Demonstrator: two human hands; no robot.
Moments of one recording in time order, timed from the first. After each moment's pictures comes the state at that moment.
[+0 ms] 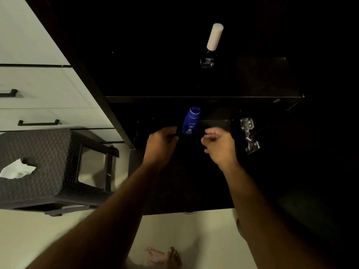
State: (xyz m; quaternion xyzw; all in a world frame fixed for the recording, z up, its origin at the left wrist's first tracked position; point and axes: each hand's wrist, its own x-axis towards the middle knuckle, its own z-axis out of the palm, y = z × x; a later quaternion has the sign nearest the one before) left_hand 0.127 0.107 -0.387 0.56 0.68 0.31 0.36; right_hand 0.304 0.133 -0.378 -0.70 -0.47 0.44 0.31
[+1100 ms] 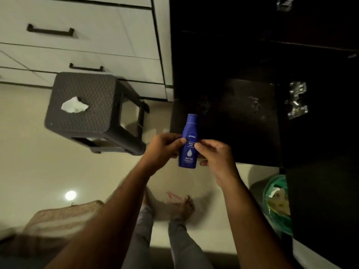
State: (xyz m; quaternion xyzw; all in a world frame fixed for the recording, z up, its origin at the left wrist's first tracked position) left_hand 0.051 -0.063 -0.355 0.39 0.66 0.30 0.57; right_hand 0.219 -0.038 -0.357 -0.61 -0.40 0.64 0.24
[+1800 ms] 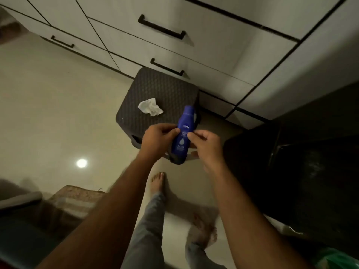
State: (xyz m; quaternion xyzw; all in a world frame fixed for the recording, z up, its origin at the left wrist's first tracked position) left_hand -0.233 -0.067 -0.400 0.28 0.80 0.34 0.41; right_hand -0.099 0.002 -0.415 -0.57 -0.47 0.66 0.12
